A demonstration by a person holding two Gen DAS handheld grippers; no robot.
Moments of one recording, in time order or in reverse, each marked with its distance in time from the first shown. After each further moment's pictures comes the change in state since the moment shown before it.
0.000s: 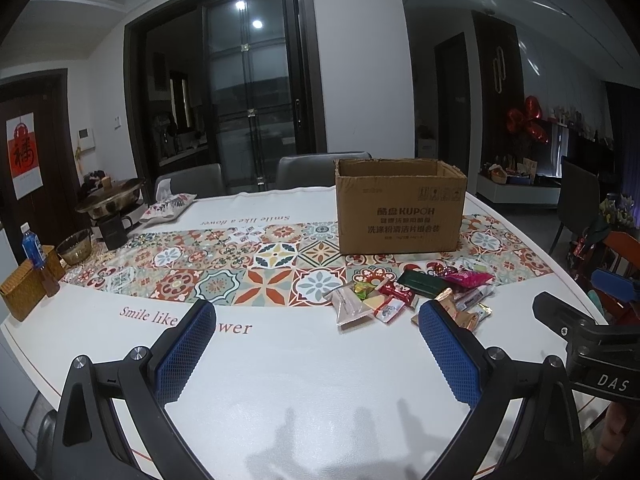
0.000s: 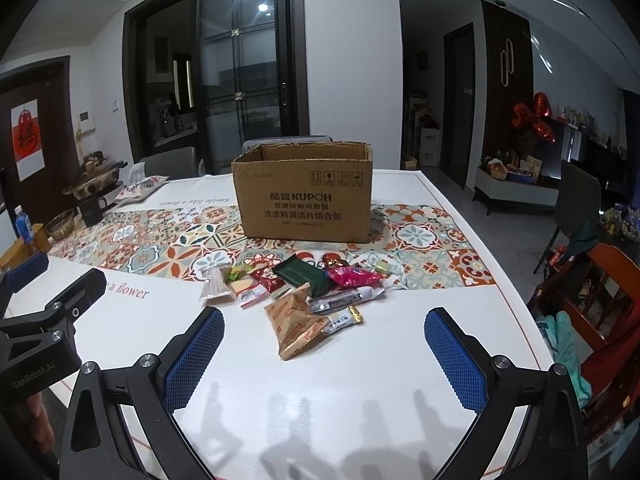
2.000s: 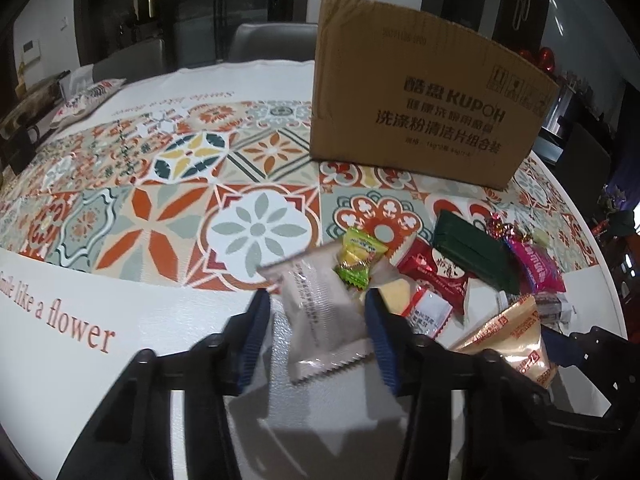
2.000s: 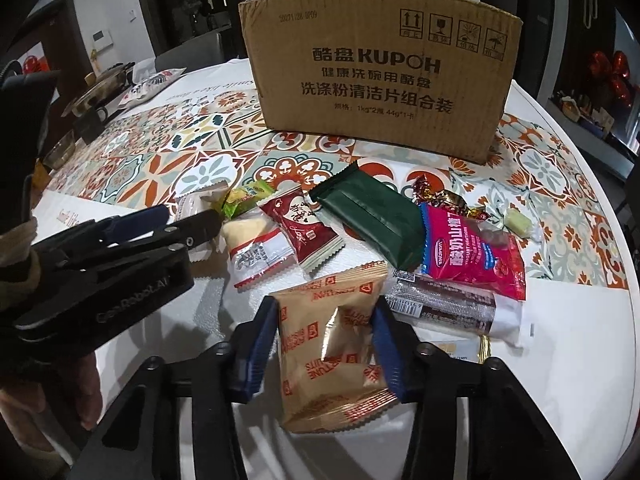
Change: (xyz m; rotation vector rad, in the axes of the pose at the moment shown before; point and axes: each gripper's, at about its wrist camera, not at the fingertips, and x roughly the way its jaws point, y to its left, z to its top) left arm 0.238 -0.016 -0.019 -0.087 0.426 -0.170; right arm 0.202 0.041 -0.007 -0.080 0.421 0.167
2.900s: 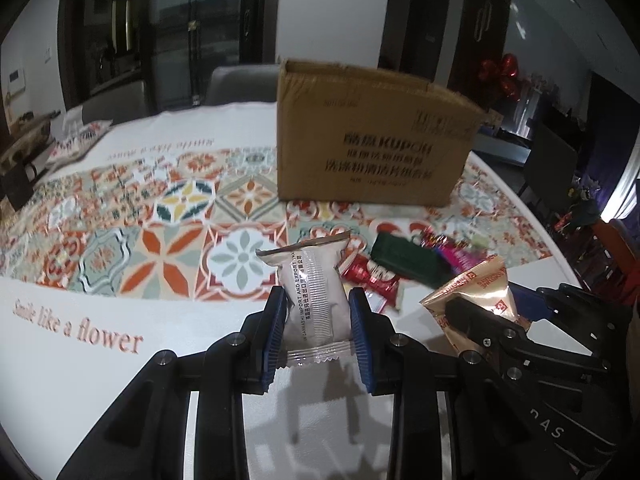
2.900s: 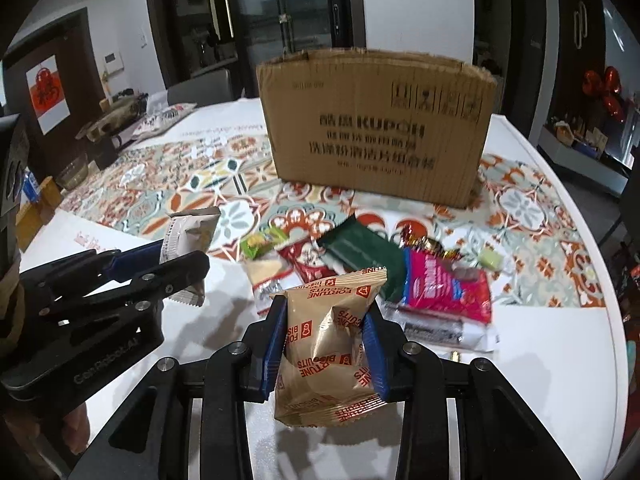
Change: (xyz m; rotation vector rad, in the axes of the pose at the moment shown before) left arm -0.077 -0.018 0.002 0.091 -0.119 -0.064; right arm -0.051 0.000 0.006 -0.011 -0.148 0.006
